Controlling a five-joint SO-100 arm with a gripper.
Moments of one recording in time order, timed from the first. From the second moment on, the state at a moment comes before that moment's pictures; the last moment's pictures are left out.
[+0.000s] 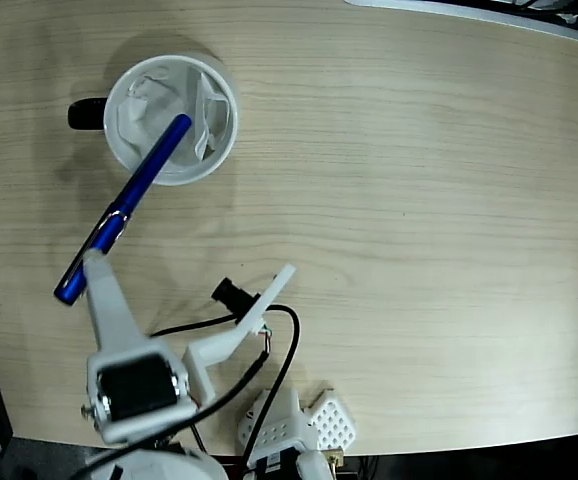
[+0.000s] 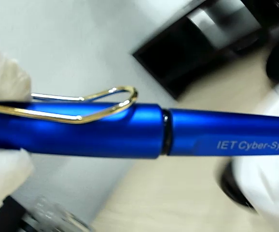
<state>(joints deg) -31.5 119.6 110.3 47.9 33.4</state>
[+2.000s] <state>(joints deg) -1.8 149.4 150.6 18.2 0.1</state>
